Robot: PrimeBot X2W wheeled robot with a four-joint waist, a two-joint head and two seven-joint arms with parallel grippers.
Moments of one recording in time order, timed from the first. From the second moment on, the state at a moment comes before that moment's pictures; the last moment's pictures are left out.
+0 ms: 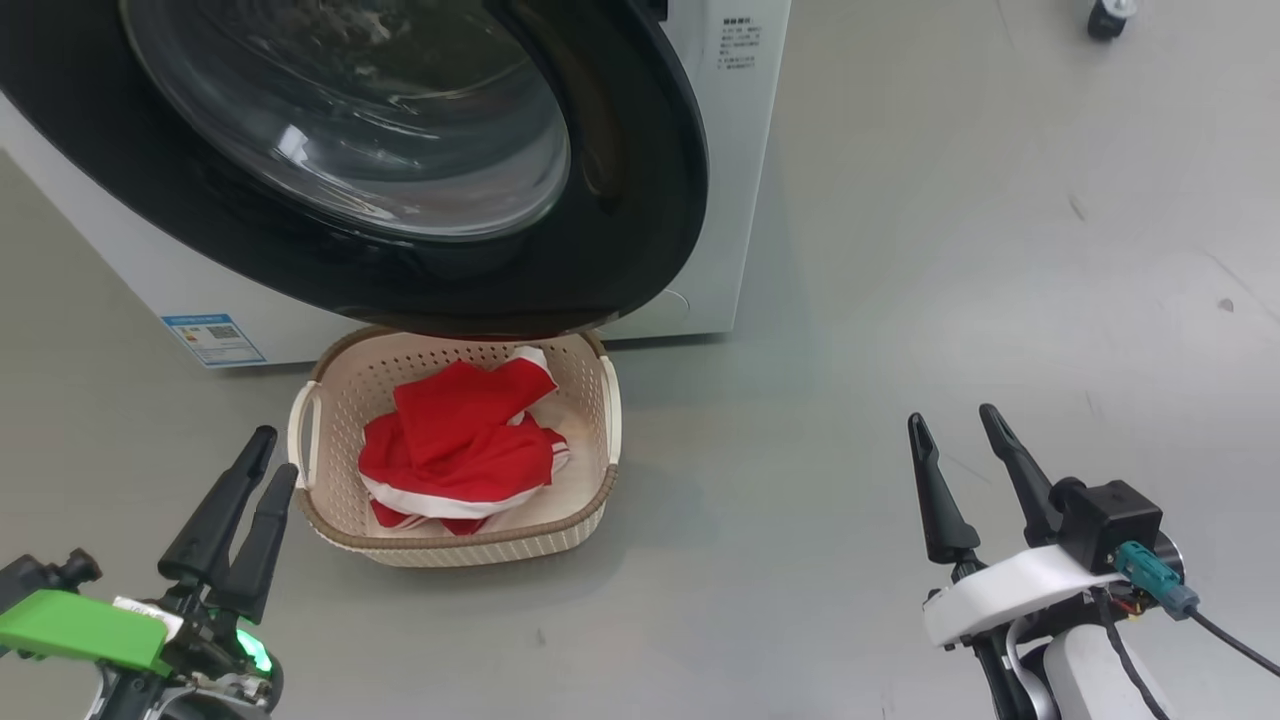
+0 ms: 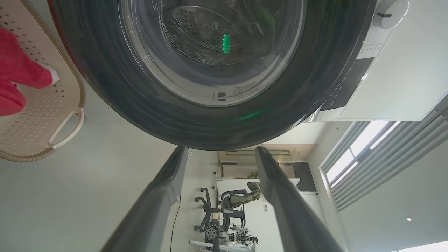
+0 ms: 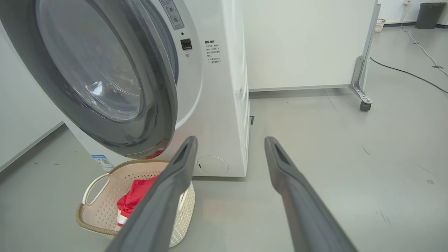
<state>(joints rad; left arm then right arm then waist) -0.01 0.04 0.14 -0.02 -1.77 -0.12 0.48 -0.09 -0.05 0.17 0.25 0.30 0.07 -0.25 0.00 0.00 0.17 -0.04</state>
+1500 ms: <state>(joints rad) 0.19 0.17 -0.09 -0.14 -0.44 -0.03 -0.11 0.03 -0.05 0.15 0.25 0.28 0.07 -0.25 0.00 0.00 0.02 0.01</state>
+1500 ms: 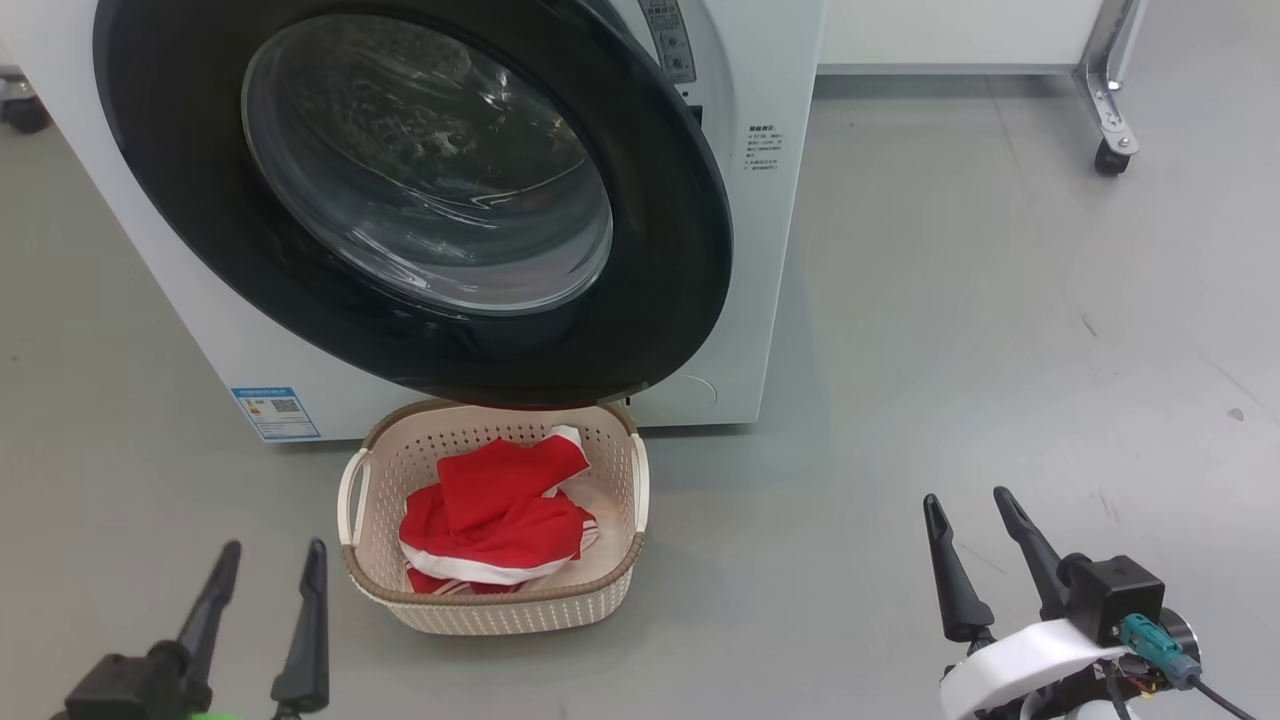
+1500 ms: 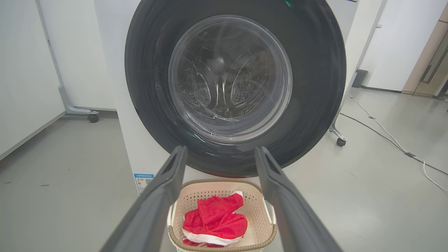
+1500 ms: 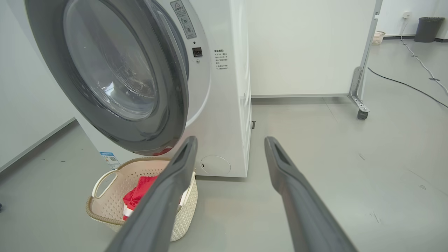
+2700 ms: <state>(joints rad) 0.22 0.11 -0.16 -0.01 -0.33 0.06 -0.19 0.07 -0.05 0.16 0.25 0.26 0.07 -0.25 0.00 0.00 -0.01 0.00</state>
